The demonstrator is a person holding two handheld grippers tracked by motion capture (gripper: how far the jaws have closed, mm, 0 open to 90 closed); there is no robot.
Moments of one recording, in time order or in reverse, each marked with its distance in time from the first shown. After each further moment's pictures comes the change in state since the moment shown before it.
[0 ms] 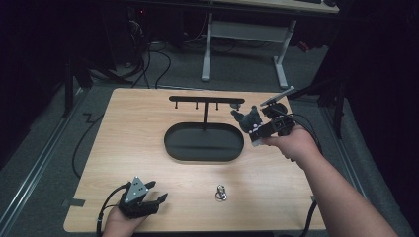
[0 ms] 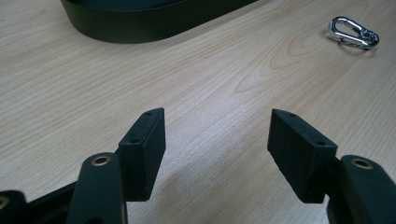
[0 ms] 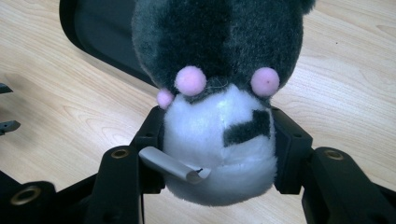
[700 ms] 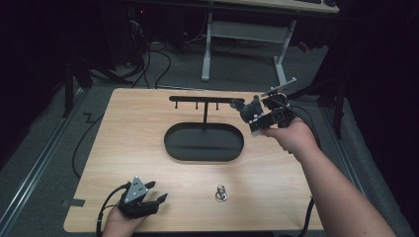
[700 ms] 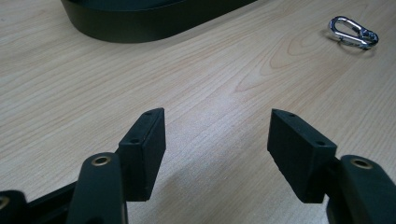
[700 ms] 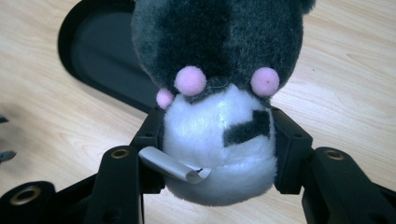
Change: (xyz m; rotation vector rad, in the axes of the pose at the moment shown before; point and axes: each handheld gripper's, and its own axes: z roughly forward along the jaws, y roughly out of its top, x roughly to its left) left arm 0.001 0.000 -0.001 0.000 -0.002 -0.003; right arm -0.003 0.016 -0.009 -0.066 -0.039 0.032
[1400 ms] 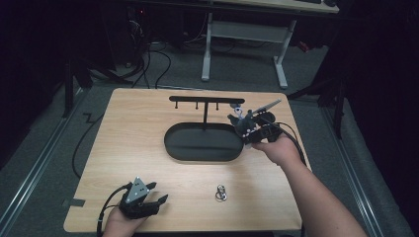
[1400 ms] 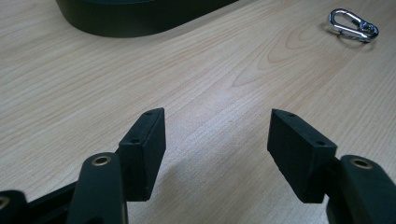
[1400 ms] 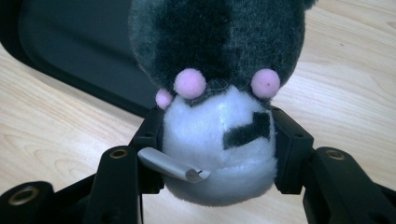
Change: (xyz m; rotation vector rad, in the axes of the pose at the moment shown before) left arm -0.001 -0.001 0.003 0.018 -0.008 0.008; right arm -0.002 -0.021 0.075 0.029 -0.014 -0.006
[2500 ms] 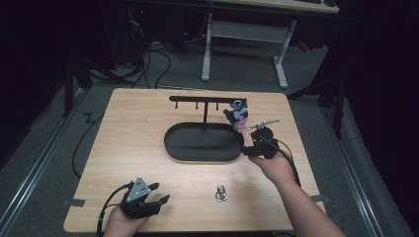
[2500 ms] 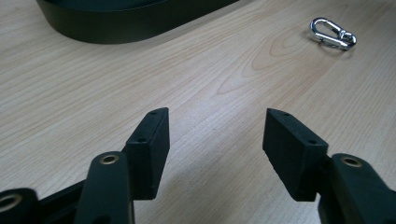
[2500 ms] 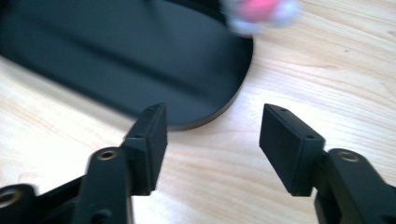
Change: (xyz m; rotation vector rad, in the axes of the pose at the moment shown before) left arm -0.005 0.008 -0.002 0.000 -0.045 -0.012; right arm 0.011 -0.048 0.021 -0.177 -0.042 -0.039
